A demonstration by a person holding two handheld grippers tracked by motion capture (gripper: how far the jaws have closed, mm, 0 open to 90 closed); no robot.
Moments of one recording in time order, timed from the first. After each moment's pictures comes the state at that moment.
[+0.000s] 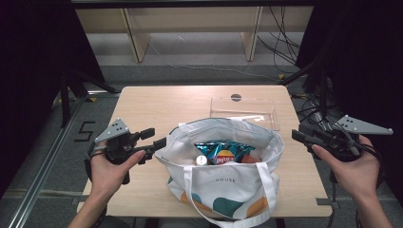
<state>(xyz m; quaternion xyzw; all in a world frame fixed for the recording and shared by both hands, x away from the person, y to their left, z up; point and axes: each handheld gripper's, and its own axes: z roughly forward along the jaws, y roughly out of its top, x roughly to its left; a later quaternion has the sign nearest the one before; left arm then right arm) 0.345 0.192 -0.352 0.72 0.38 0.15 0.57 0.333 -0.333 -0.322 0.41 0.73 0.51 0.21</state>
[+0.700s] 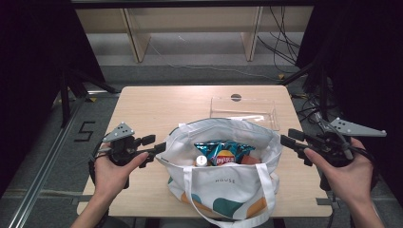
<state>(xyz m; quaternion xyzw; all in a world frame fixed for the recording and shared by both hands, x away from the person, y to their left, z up) 0.347 0.192 -0.367 0.73 0.42 0.14 0.52 0.316 -0.306 -0.306 0.42 0.72 0.54 0.16</state>
